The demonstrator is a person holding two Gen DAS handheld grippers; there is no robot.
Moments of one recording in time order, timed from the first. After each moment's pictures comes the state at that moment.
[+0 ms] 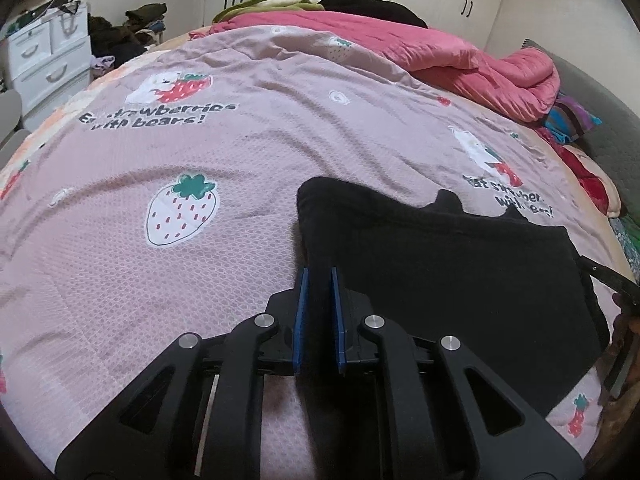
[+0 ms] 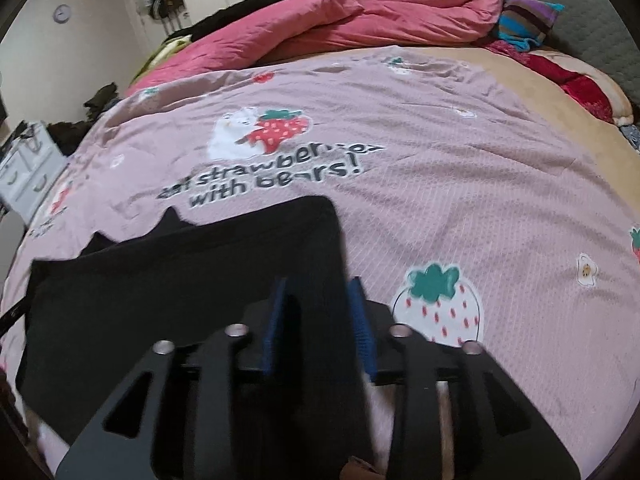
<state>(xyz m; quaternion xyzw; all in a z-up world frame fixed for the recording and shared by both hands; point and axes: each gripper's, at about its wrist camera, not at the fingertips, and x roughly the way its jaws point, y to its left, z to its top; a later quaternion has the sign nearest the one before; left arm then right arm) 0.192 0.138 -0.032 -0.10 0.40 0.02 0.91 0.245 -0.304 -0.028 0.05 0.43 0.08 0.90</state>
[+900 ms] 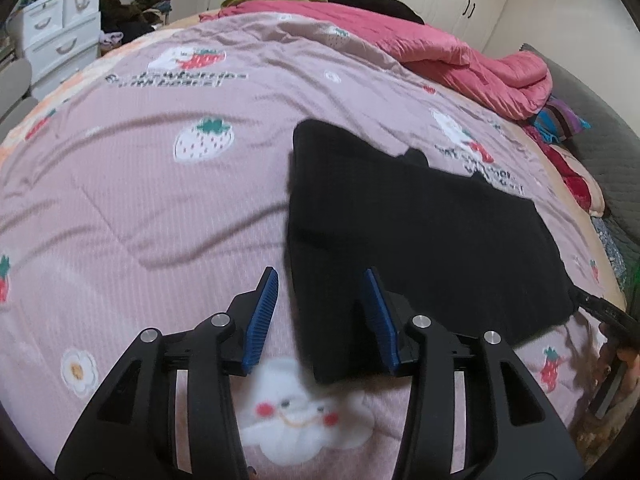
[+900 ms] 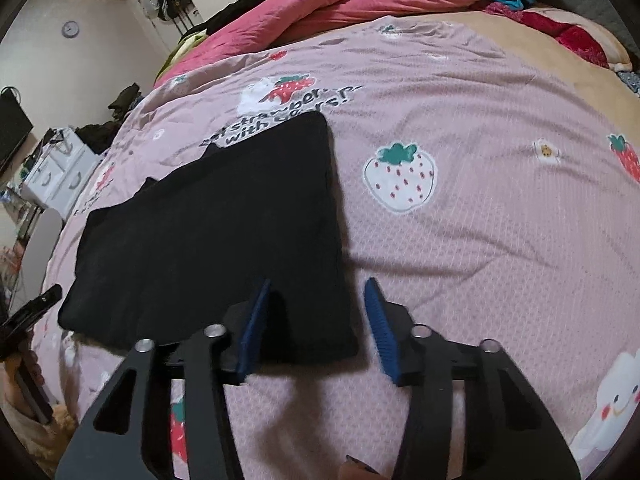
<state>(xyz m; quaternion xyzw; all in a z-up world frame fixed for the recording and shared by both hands) 0.116 0.125 -0.031 -0.13 0.42 0.01 0.90 0.148 -0.340 -0.033 0.11 0.47 0.12 0.87</state>
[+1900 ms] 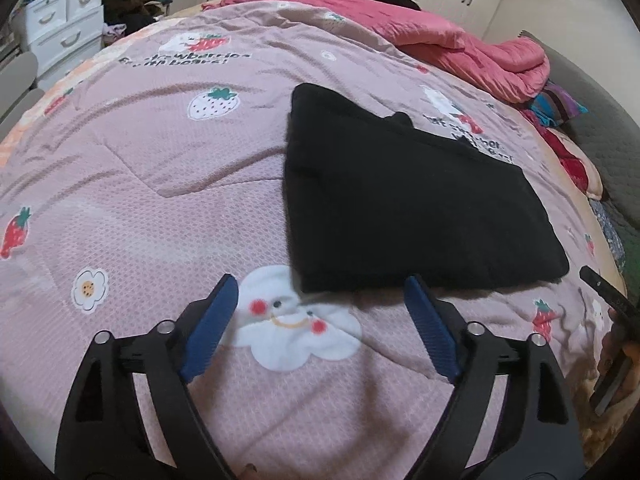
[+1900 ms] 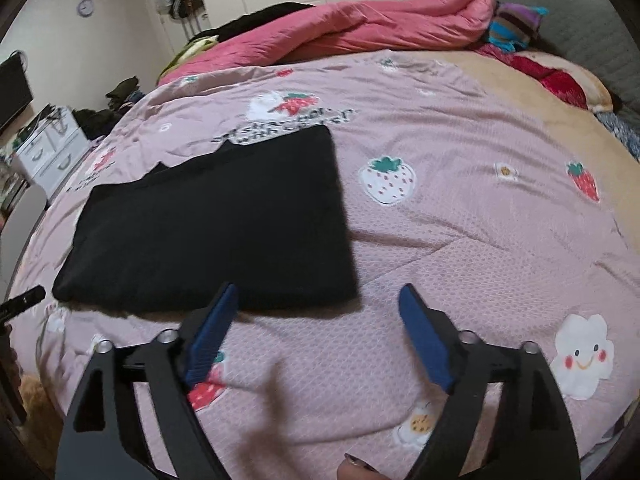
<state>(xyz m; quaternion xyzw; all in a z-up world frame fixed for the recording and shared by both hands) 0.064 0.107 -0.027 -0.12 0.44 0.01 0.89 0.086 -0.320 -0.002 0.04 0.42 0.10 0.90</state>
